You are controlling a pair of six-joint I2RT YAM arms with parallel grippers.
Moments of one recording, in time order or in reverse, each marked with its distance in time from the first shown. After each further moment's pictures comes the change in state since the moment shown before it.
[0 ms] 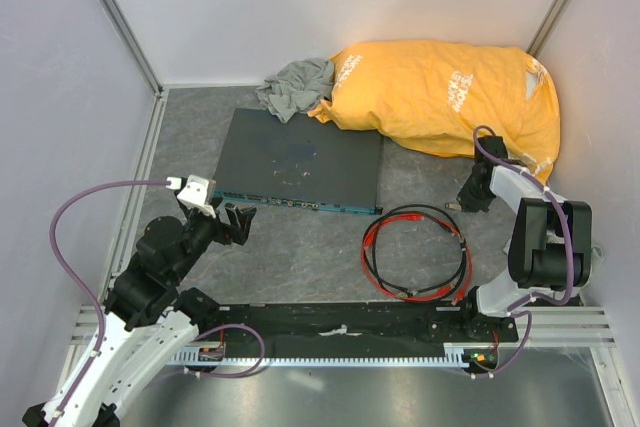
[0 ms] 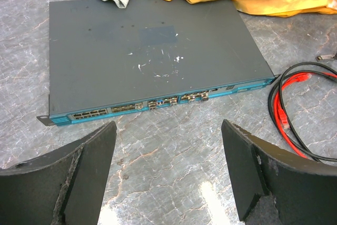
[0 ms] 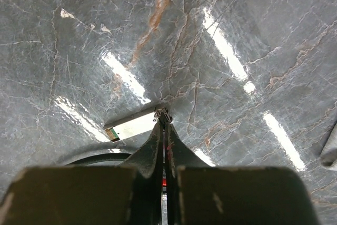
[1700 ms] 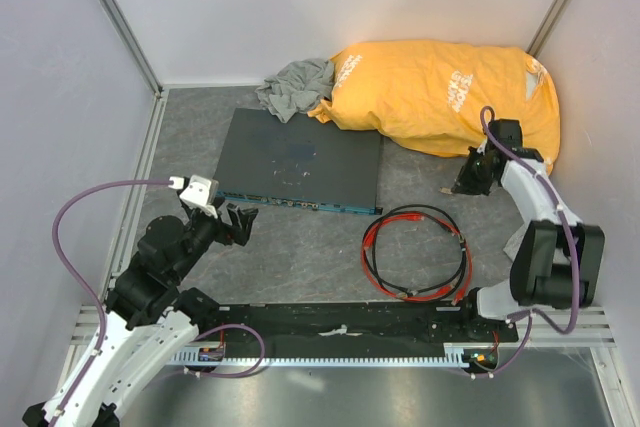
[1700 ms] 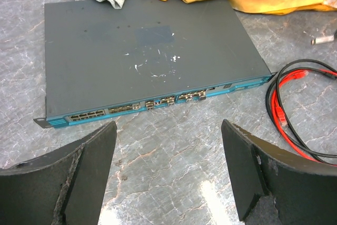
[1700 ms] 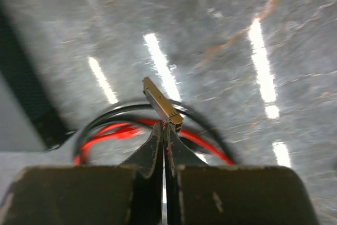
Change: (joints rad) left arm 0.000 -0.005 -0.006 0.005 0.019 0.009; right arm -0.026 -0.050 0.161 -0.138 -0.298 -0.206
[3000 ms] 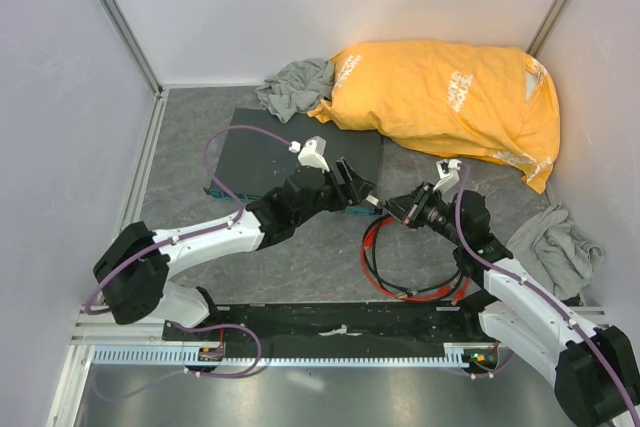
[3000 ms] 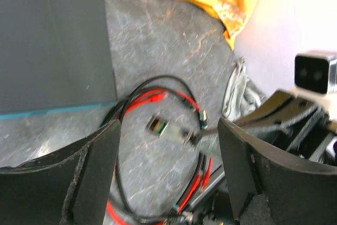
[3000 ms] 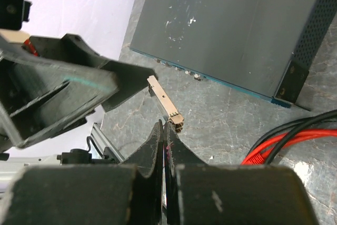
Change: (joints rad) left arm -0.376 1.051 0.174 0.738 -0.056 -0.812; right arm 0.526 -0.696 -0.745 1.002 -0.231 0.560
